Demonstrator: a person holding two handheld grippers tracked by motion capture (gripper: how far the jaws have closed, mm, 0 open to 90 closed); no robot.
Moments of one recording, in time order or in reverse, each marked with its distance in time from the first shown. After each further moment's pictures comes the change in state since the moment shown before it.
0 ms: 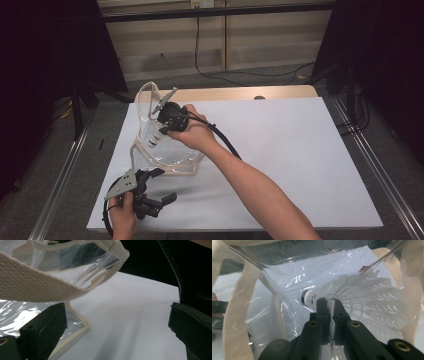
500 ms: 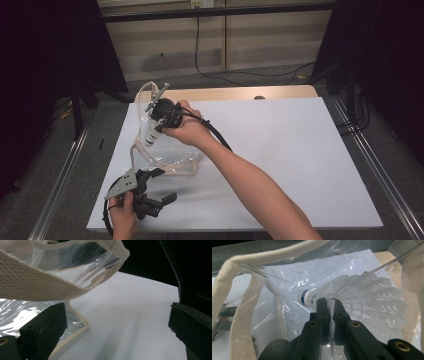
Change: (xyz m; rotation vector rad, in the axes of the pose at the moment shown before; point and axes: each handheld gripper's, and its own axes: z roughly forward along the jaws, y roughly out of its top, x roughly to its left) left arm 0.001 0.000 0.000 0.001 -0.001 -0.002; right arm 0.002 0.018 0.001 0.032 0.011 -0.040
